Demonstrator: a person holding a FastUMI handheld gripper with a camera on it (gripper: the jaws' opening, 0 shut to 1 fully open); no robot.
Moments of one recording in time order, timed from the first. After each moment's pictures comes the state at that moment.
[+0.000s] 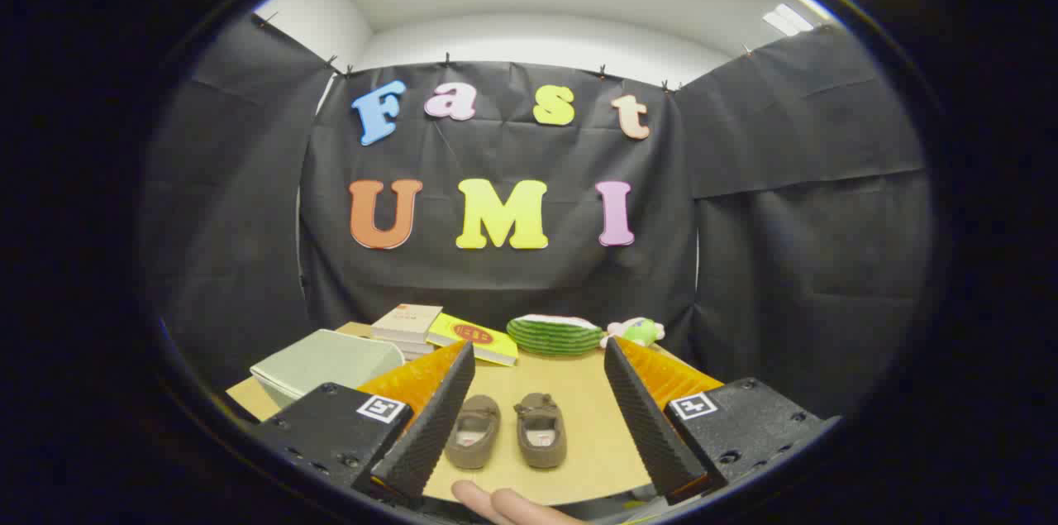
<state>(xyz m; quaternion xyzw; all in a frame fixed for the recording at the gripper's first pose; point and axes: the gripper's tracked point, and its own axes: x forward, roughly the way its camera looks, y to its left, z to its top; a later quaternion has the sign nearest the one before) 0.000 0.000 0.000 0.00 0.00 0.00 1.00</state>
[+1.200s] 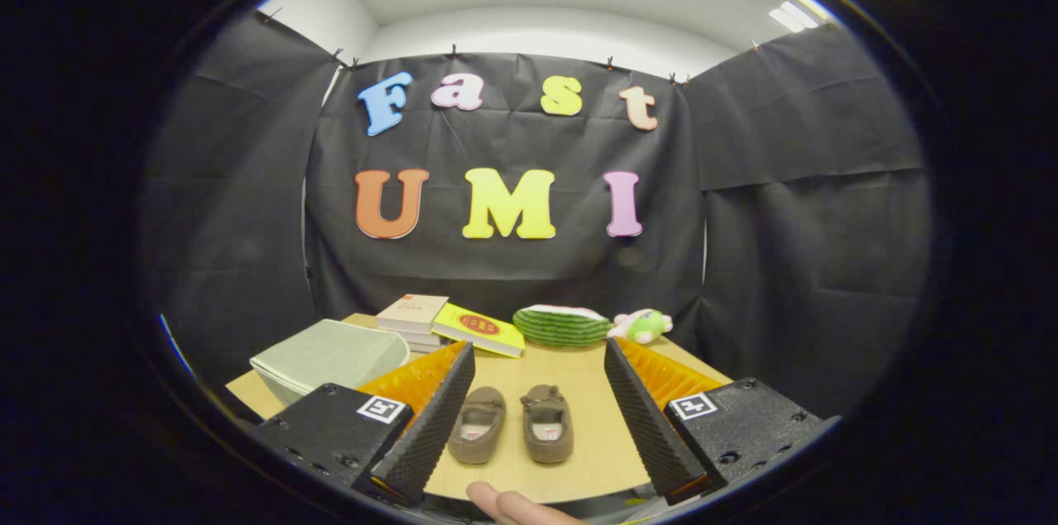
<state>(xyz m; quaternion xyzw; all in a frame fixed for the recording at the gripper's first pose) 0.013 0.019 -0.023 0.00 0.03 0.03 1.00</state>
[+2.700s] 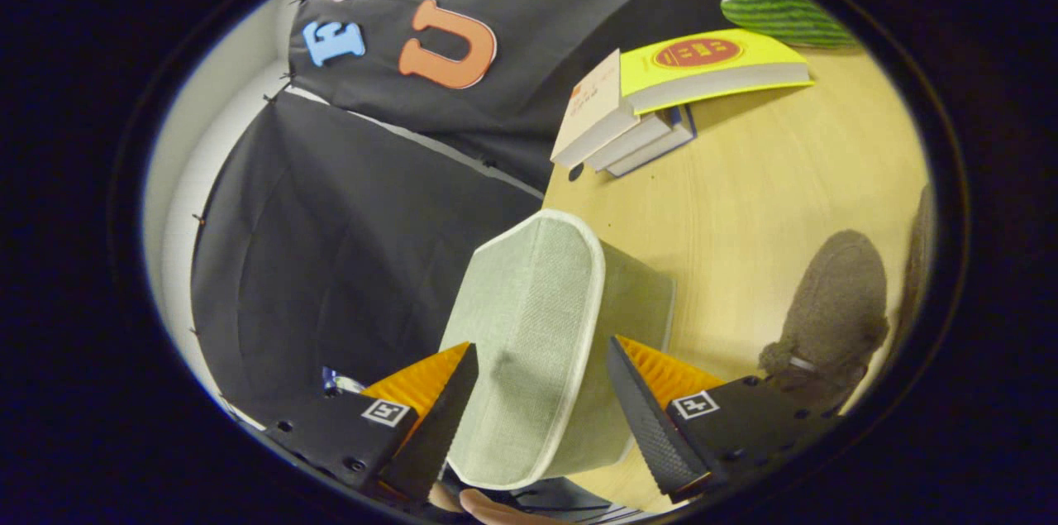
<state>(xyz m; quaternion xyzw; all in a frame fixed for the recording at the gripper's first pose) 0.194 0.265 -0.178 0.36 0.46 0.43 0.69</state>
